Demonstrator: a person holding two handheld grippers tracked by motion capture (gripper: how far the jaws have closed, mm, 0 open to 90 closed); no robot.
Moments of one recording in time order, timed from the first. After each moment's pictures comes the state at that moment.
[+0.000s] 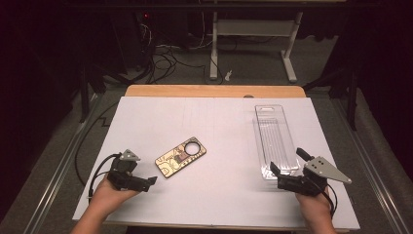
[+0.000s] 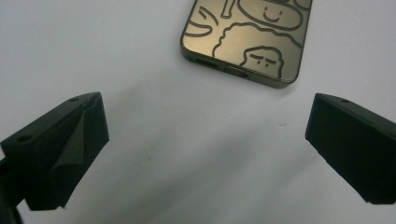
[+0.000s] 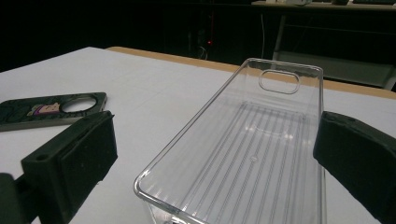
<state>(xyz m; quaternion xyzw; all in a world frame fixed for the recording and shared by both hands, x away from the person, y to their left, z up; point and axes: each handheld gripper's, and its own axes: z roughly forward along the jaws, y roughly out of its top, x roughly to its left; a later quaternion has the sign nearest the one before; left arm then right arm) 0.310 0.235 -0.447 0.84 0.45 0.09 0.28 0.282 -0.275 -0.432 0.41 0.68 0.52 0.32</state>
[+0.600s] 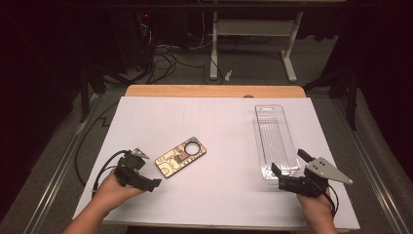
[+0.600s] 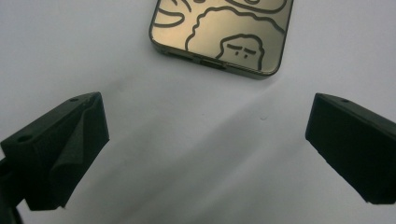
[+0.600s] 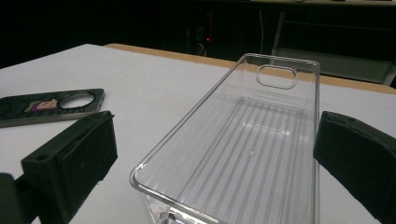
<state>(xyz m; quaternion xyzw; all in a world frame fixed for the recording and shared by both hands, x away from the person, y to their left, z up) 0.321 0.216 -0.441 0.87 0.43 0.06 0.23 0.280 -0.278 -0.433 0.41 0.68 0.52 0.32</state>
